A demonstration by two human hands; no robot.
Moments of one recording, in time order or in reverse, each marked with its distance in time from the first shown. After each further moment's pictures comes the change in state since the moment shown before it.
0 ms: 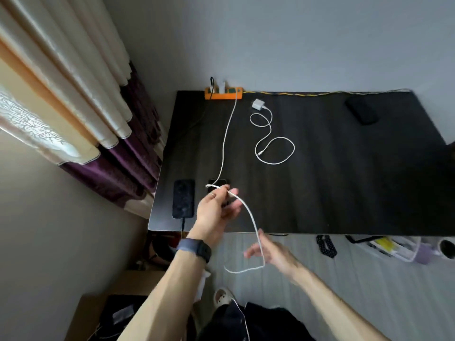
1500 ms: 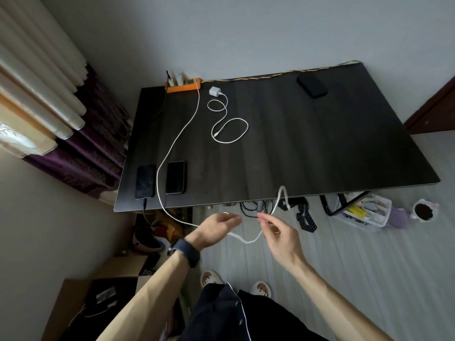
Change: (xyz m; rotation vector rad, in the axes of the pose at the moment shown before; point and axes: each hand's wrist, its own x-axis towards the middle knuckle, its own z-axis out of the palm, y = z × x) left_hand -0.092 -0.142 0.073 1.291 -0.351 0.002; right_hand -0.113 0.124 -0.097 -0.062 0.544 -0.491
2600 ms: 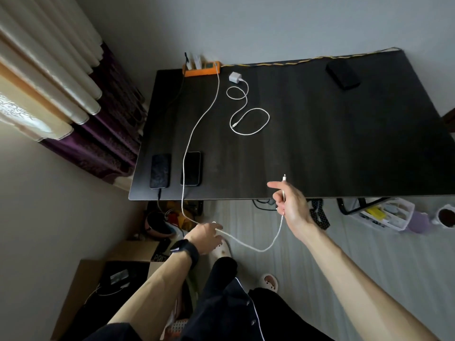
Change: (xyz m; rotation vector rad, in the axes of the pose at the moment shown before) left_hand 0.023 -0.097 -0.021 0.453 0.066 -0.202; right_hand 0.095 -0.048 0.023 0.453 0.010 0.392
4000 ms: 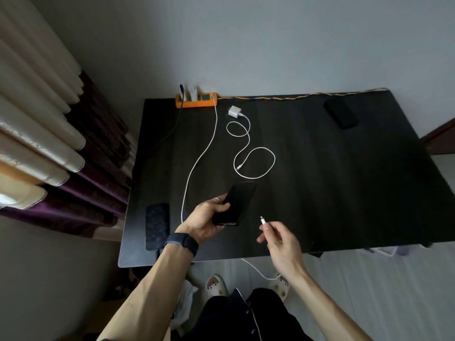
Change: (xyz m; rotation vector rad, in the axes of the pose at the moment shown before) left_hand 0.113 0.022 -0.205 -1.714 -0.371 0.087; right_hand 0.050 -0.038 0.109 -0.438 0.121 -0.156
